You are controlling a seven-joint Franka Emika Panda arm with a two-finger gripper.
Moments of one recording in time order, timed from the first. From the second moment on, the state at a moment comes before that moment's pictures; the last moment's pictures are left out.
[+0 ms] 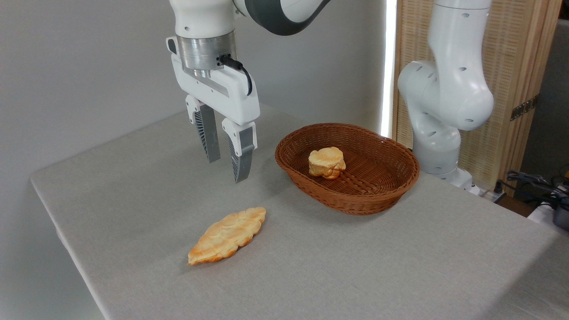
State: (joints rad) arm -0.30 -0.13 0.14 -1.93 -0.05 1.86 0.62
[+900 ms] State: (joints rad) arm -0.31 -0.13 0.14 -1.92 -0.05 1.86 0.62
